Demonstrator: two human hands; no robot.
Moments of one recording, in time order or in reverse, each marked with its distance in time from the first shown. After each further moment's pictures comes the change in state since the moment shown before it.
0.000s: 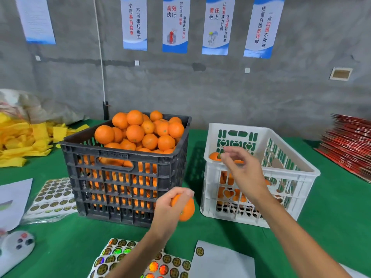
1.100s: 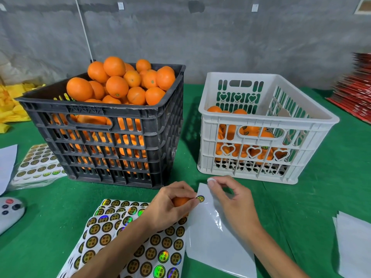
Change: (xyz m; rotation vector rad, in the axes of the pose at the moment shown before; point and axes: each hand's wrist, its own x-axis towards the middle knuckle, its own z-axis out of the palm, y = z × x) left_hand -0.030 -0.069 -0.009 0.347 -0.477 0.104; right_hand -0.148 0.085 0.041 0.227 -0.112 0.270
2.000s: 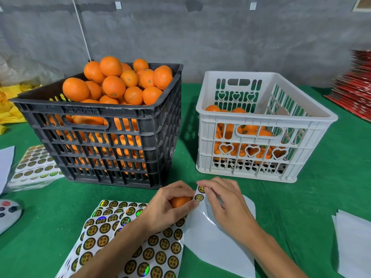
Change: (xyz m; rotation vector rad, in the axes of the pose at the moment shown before) left_hand -0.001 0.010 0.000 -0.042 0.004 0.014; right_hand -0.004 -0.005 -0.003 -0.581 -0.149 -0.327
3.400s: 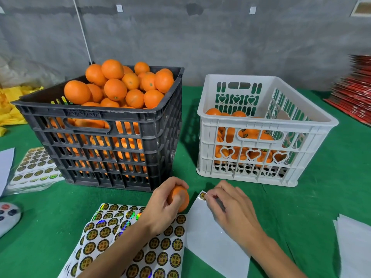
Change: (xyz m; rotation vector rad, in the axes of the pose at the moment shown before) left_hand -0.002 -0.011 -0.004 0.108 0.173 -0.127; right_hand -0.003 0.019 0.006 -0.247 0.021 -0.004
